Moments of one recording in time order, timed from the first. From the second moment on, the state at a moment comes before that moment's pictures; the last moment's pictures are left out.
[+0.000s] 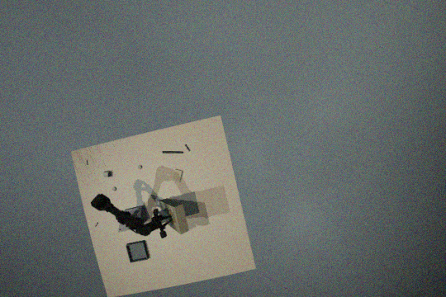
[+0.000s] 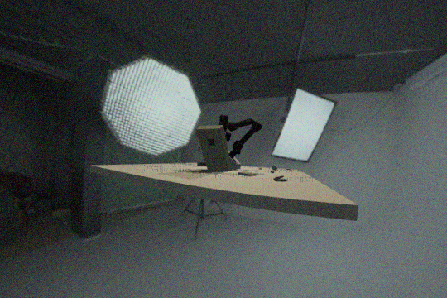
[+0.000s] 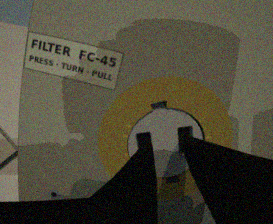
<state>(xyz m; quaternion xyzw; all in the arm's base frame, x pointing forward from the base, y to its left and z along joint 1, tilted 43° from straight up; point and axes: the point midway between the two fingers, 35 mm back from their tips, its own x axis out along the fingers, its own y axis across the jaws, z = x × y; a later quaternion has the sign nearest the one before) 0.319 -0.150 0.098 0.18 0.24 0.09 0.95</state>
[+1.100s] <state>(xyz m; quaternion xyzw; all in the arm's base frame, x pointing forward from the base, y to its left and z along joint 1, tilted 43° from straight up) 0.320 -0.149 0.097 0.18 0.24 0.09 0.95</state>
